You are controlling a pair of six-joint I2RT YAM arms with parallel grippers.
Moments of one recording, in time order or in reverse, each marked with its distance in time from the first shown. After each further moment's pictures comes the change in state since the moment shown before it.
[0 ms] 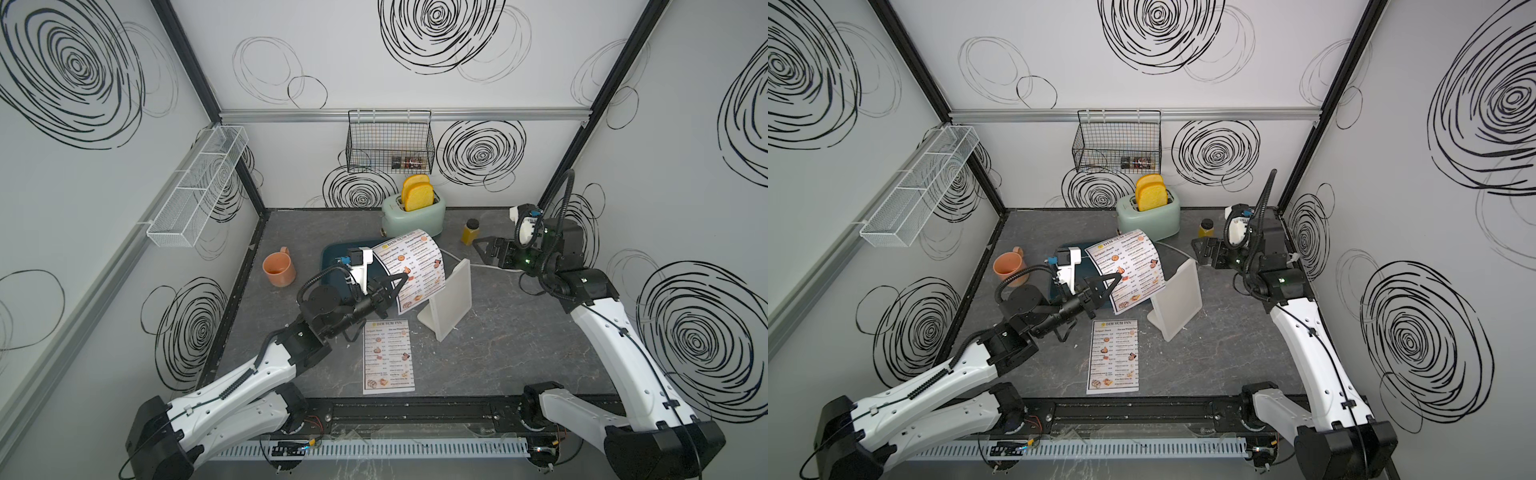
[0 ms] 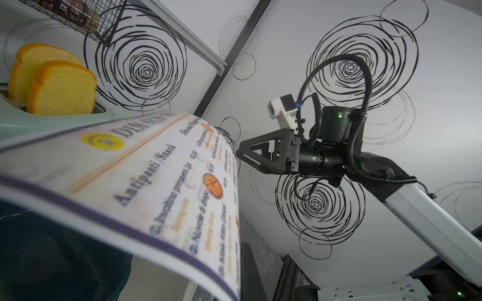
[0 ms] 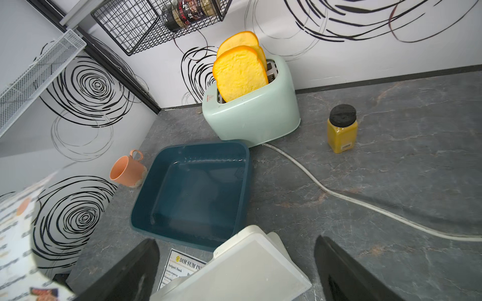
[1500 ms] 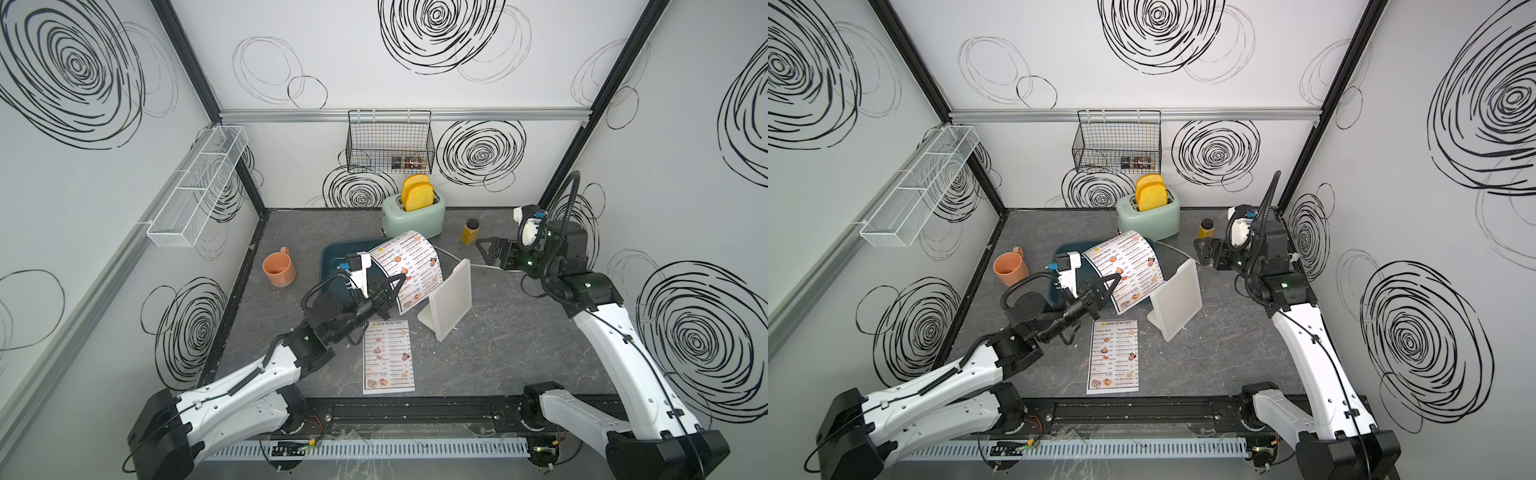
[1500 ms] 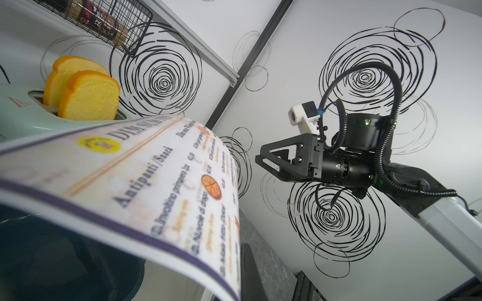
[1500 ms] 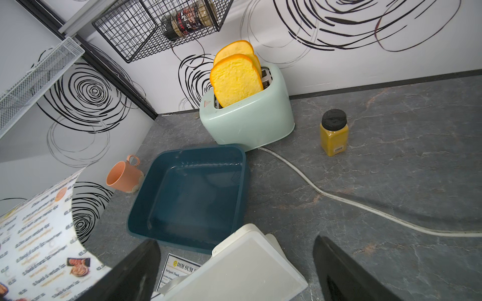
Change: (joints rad) left arm -0.031 0.016 -0.067 0.104 -0.096 -0.007; right arm 0.000 -0.029 -0.009 0.000 0.026 0.006
